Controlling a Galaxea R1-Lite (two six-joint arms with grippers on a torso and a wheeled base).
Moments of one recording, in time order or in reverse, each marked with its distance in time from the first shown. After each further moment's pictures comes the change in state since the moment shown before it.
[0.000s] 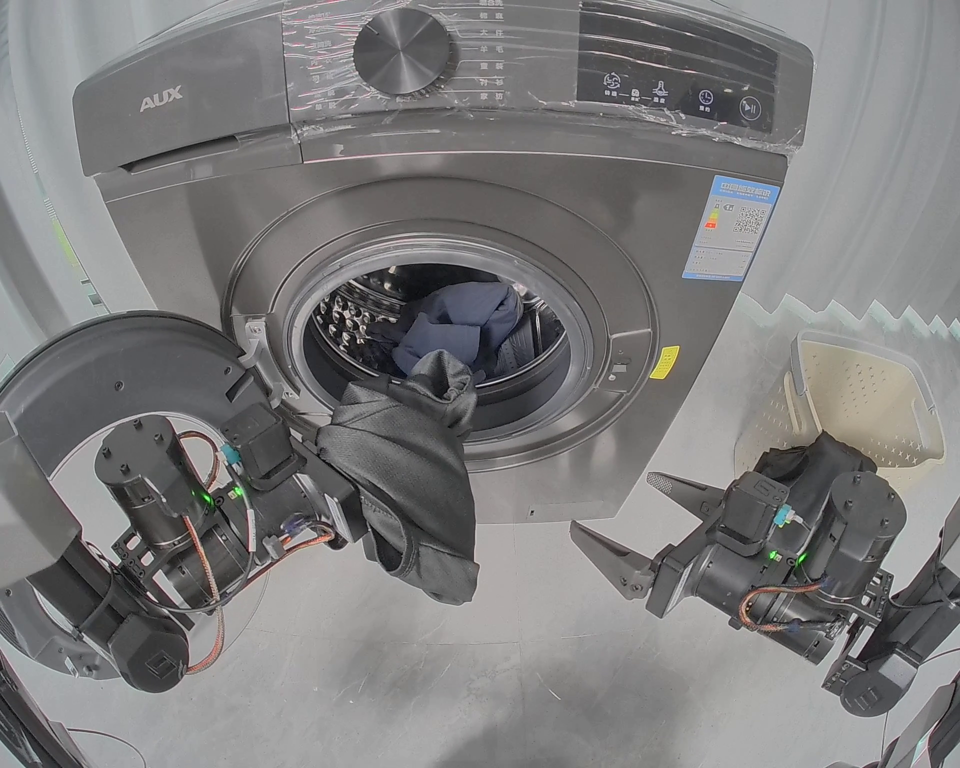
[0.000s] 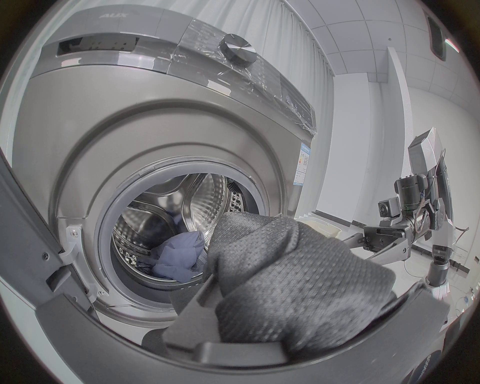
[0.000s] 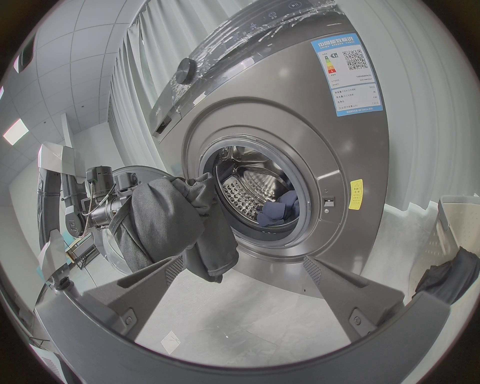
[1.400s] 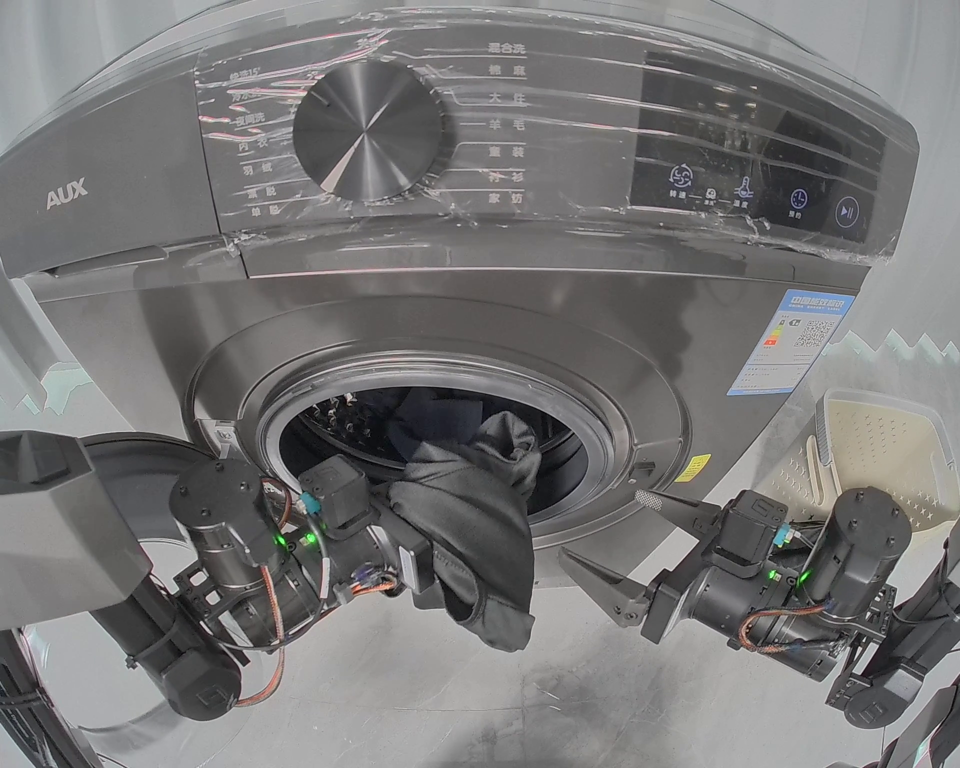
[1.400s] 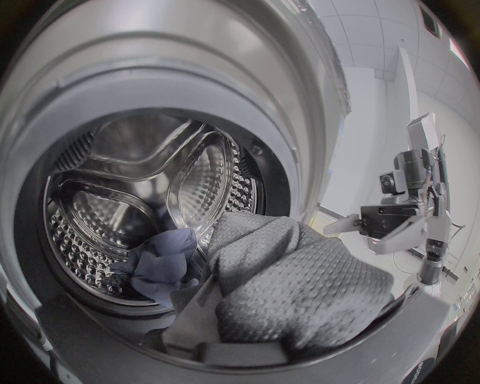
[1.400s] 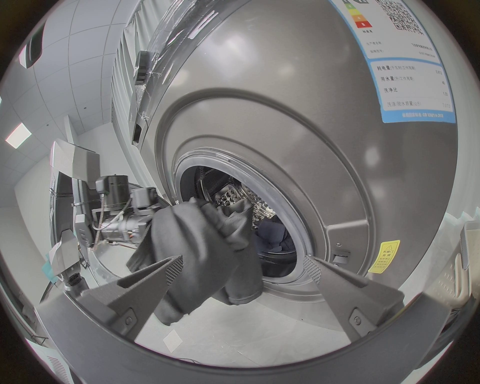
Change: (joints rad) left arm -0.140 0.114 -0.007 0.001 0.077 -0.011; right arm 0.053 -0.019 0.027 0.001 0.002 -0.003
